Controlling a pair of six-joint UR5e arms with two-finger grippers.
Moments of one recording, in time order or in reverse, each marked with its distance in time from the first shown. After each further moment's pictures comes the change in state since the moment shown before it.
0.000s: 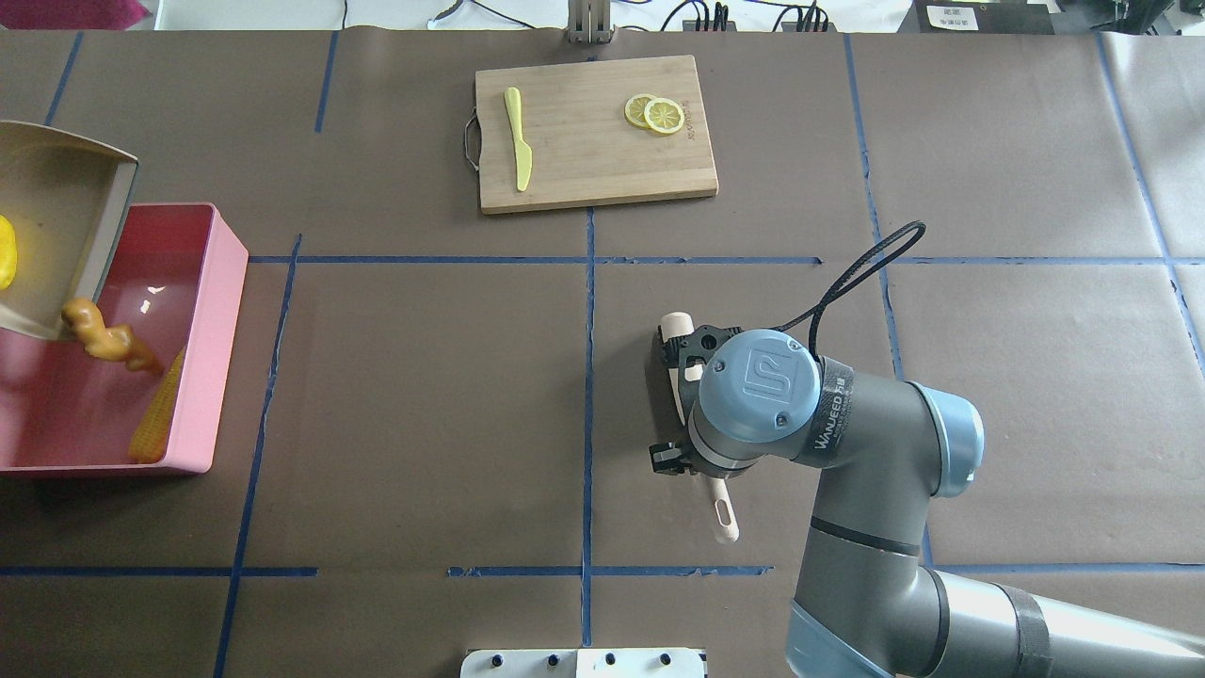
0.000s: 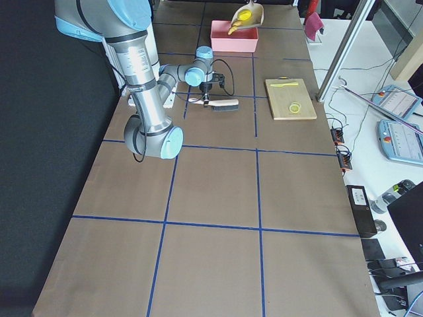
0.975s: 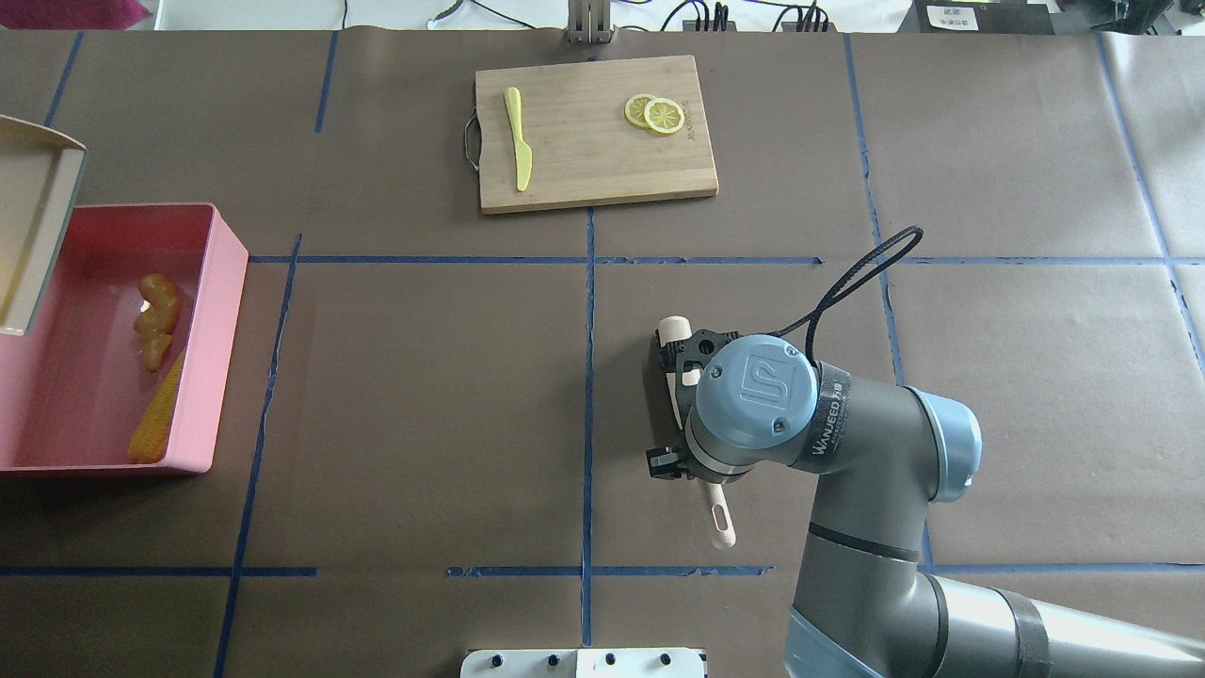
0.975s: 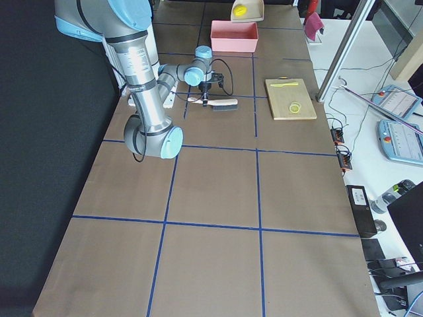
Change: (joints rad) left arm -0.007 0.009 -0.277 0.487 0.252 0.044; right arm -0.008 0.001 0.002 0.000 -0.002 0.010
